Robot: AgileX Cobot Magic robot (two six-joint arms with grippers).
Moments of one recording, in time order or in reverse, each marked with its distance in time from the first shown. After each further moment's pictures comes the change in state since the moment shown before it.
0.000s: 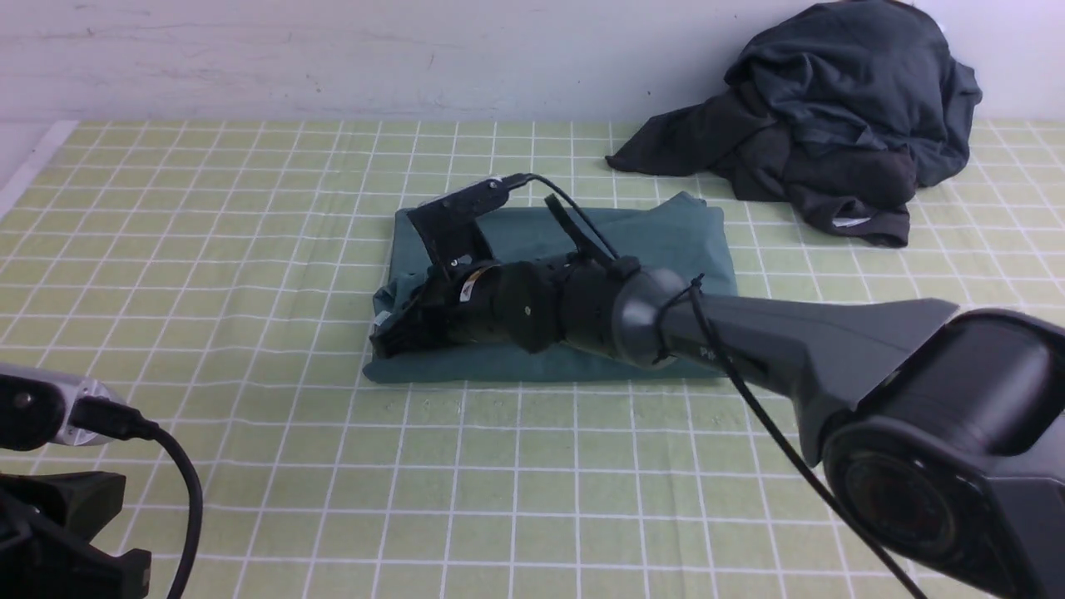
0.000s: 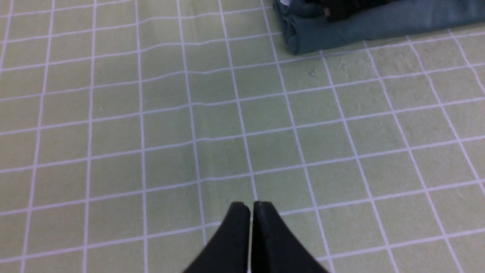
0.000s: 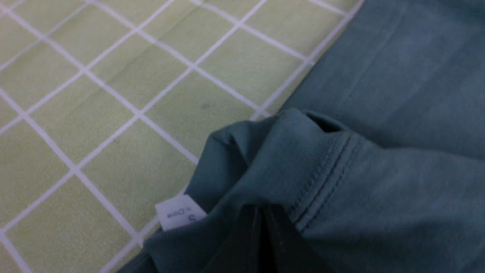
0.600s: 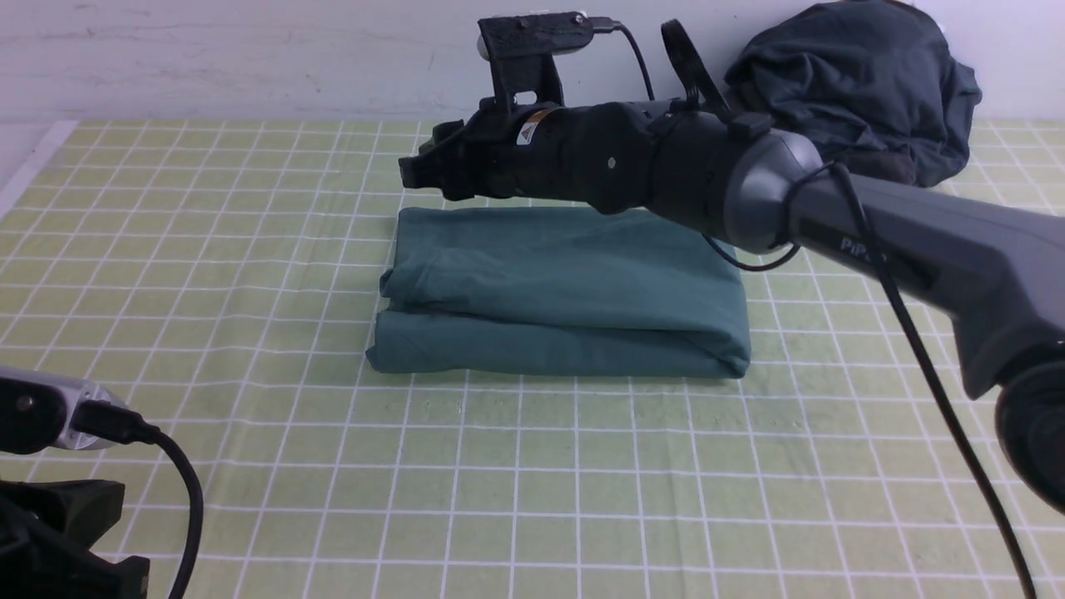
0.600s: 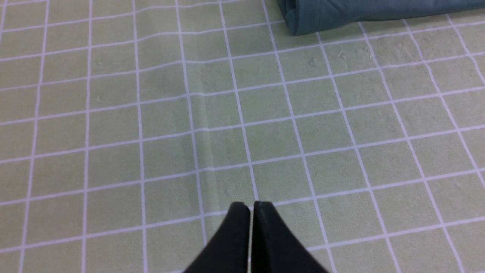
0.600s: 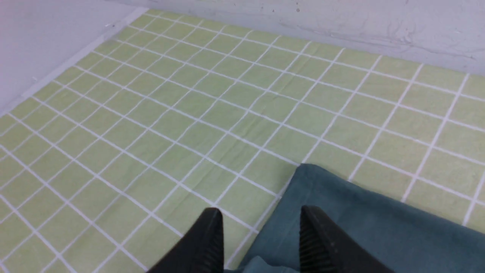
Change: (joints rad) right arm -0.092 -0.227 0.004 -0.004 0.037 0.120; left arm 0.000 0.000 -0.008 0.000 0.033 0.000
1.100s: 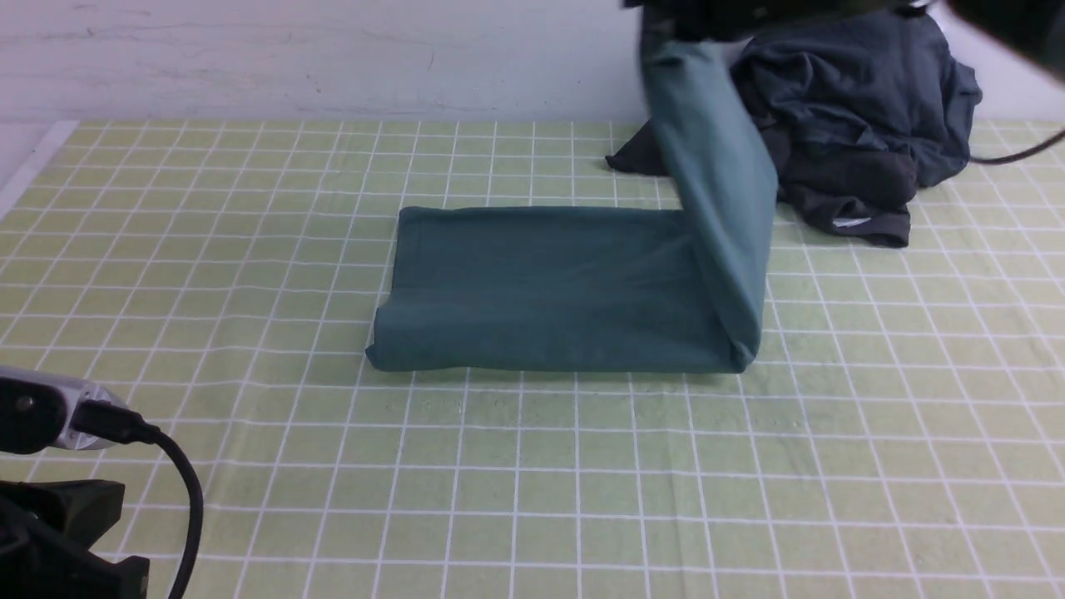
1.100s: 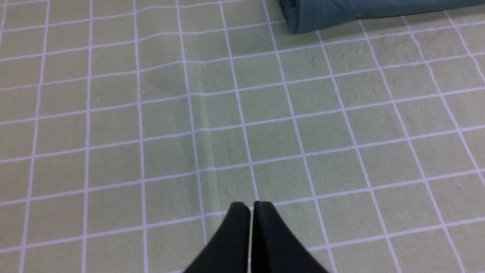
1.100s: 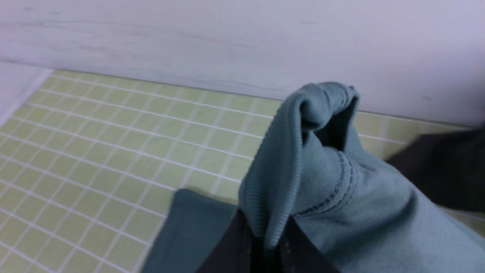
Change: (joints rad) right arm -0.210 -0.217 0.002 0.009 0.260 0.044; left arm 0.000 0.000 0.000 0.000 0.000 0.000
